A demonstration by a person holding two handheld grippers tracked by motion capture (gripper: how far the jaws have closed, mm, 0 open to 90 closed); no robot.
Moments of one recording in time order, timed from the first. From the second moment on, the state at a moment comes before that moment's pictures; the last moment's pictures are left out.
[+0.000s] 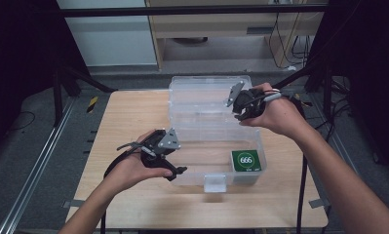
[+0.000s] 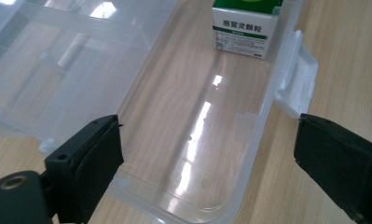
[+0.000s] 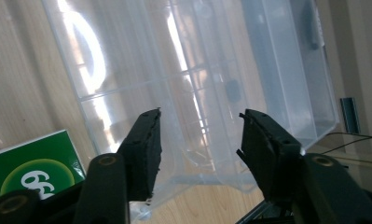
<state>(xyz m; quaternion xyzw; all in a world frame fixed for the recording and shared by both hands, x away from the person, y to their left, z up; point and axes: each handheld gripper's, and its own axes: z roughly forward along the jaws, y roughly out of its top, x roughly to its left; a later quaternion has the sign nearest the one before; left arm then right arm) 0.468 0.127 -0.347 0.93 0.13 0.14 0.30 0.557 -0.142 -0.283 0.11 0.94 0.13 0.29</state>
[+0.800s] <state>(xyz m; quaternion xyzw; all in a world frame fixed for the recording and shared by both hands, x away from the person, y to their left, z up) 0.465 0.108 -0.377 0.96 0.07 0.10 0.26 0.606 -0.133 -0.310 0.08 0.96 0.06 0.25</state>
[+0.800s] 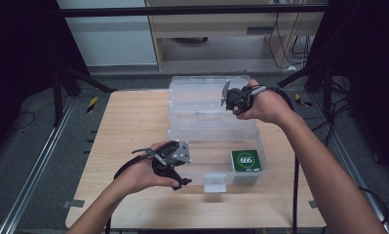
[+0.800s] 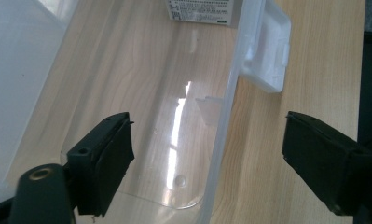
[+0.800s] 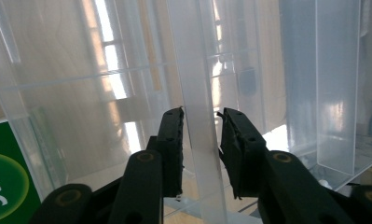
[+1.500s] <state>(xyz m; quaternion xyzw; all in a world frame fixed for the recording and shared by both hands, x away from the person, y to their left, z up) 0.466 0.105 -0.394 0.97 0.04 0.08 0.21 0.604 -0.132 -0.309 0.07 0.96 0.06 0.25</state>
